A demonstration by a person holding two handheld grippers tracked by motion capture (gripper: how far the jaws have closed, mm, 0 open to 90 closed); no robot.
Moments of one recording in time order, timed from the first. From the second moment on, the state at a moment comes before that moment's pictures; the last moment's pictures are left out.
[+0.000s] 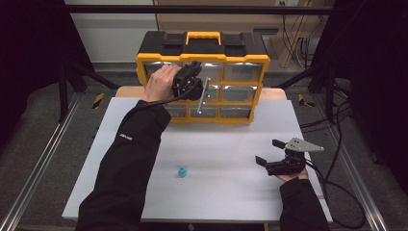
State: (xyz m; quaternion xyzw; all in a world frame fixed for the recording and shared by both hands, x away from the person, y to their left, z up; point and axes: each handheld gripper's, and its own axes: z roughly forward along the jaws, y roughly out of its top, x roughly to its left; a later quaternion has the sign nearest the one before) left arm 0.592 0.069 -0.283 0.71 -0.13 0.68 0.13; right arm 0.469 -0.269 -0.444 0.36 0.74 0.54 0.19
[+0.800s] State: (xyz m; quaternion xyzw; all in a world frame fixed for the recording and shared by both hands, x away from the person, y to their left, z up) left arm 0.586 0.071 -0.285 0.71 -0.14 0.68 0.12; right arm 0.469 -0.269 -0.444 0.36 0.74 0.54 0.19
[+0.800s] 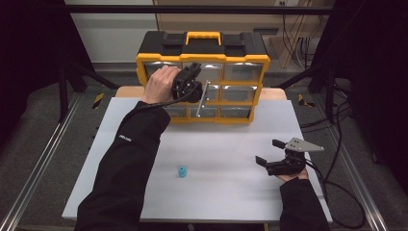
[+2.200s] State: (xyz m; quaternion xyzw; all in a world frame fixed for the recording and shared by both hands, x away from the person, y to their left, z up) left arm 0.565 0.074 -0.289 0.70 -0.15 0.69 0.12; right arm 0.468 -0.271 -0.442 0.36 0.74 0.54 0.19
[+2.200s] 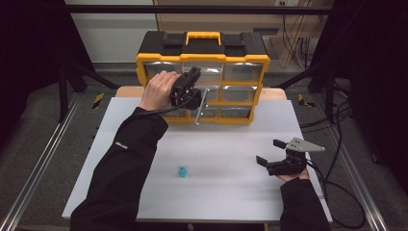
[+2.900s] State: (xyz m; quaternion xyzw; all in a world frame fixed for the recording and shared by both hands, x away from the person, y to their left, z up) left arm 0.556 0.075 -0.291 0.69 -0.15 0.70 0.12; right arm 0.468 -0.271 -0.442 0.36 0.74 0.54 0.19
